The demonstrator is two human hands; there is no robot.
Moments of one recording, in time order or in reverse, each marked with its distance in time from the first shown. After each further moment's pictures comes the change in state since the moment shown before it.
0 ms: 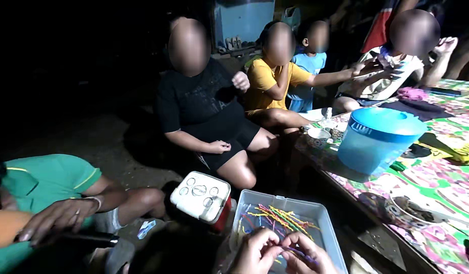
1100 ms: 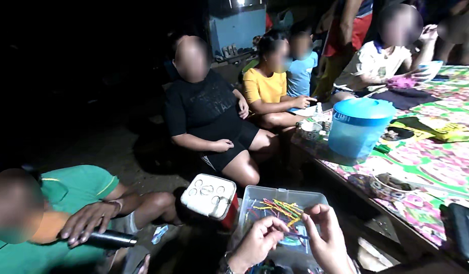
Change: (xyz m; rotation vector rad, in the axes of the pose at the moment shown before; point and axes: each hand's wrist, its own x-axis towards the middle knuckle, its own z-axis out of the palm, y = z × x) left_hand -0.004 0.004 -0.001 -0.400 -0.209 -0.071; right_hand -0.005 0.010 0.002 -0.158 0.596 -0.367
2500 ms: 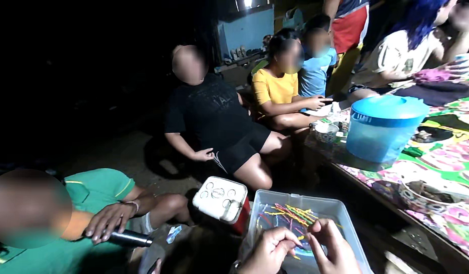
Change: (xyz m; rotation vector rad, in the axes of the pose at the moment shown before) left_hand -0.002 -0.004 -0.001 0.188 0.049 0.172; right_hand -0.005 -0.013 0.000 -0.051 -0.313 0.140
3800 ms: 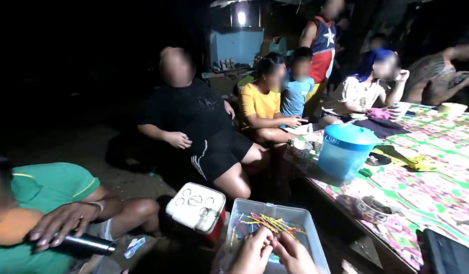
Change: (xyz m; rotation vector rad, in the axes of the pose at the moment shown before) left_hand 0.005 0.006 0.011 0.494 0.026 -0.117; right_hand 0.011 0.005 0.005 -0.076 -0.315 0.393
